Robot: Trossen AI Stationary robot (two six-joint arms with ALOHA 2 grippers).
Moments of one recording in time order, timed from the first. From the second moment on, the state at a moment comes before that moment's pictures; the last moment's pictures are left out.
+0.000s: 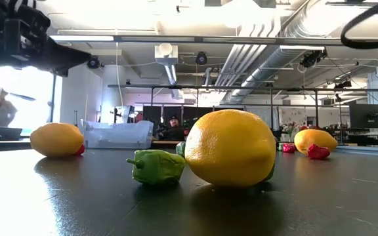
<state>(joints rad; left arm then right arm) 0.18 0.07 0.01 0.10 0.01 0.11 0.66 1.59 0.95 -1.19 -0.32 1.51</state>
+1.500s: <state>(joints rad) 0.18 0.07 0.01 0.08 0.01 0.22 0.30 1.59 1.08 -0.59 0.44 0.72</state>
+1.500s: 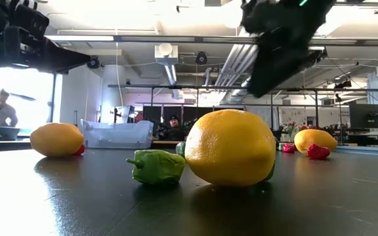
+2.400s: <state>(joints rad) 0.18 0.07 0.01 0.08 -0.10 0.20 -0.01 1.70 0.88 0.14 0.71 0.66</state>
